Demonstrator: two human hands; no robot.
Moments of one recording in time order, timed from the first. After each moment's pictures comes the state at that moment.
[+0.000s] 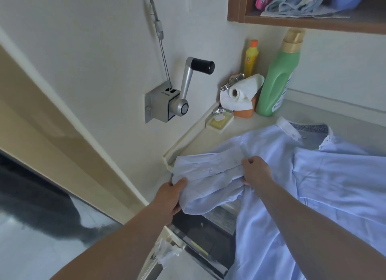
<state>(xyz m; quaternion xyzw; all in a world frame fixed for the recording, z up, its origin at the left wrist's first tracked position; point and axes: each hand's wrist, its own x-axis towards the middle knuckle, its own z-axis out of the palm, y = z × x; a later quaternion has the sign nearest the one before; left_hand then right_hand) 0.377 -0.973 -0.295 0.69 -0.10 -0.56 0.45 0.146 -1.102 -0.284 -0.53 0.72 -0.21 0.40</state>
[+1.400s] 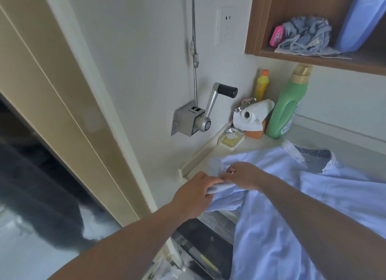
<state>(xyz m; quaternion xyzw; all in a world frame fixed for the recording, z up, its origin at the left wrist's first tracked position) 0.376 -0.973 -0.229 0.64 -0.71 -0.21 0.19 0.203 -1.090 -0.199 -0.80 0.52 0.01 0.31</state>
